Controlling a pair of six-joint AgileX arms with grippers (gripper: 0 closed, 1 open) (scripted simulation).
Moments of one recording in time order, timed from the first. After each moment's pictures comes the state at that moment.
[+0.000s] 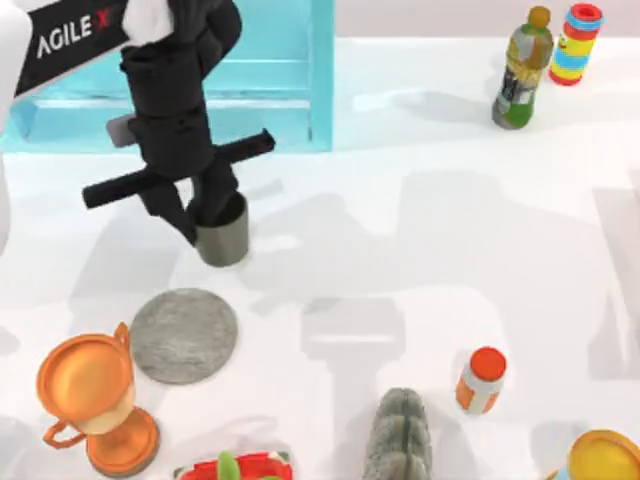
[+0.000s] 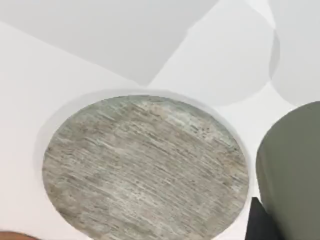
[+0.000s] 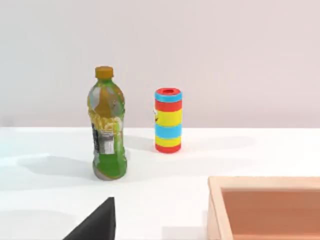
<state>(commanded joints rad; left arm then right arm) -0.36 2.27 1.92 -1.39 0.10 -0.81 0.00 0.00 0.00 0.00 0.00 0.00</state>
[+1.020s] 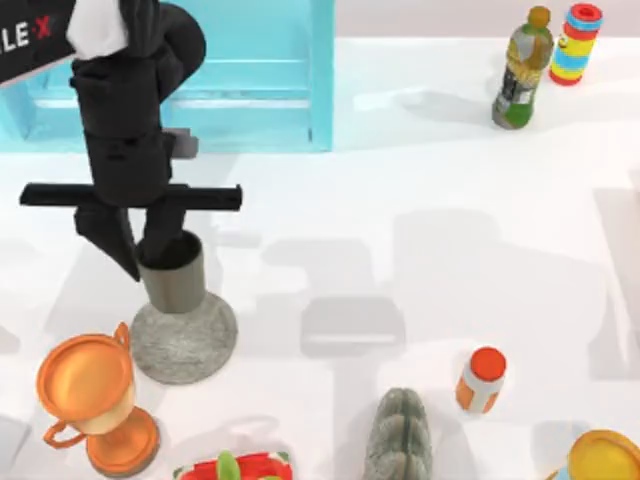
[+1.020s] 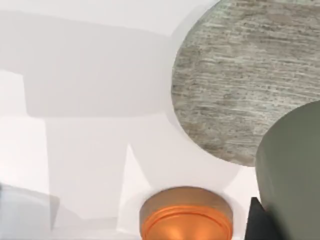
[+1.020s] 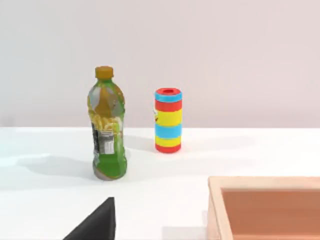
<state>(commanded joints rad) -0.35 2.08 1.67 -1.42 0.04 -0.32 0.00 0.00 0.00 0.00 0.00 0.00</state>
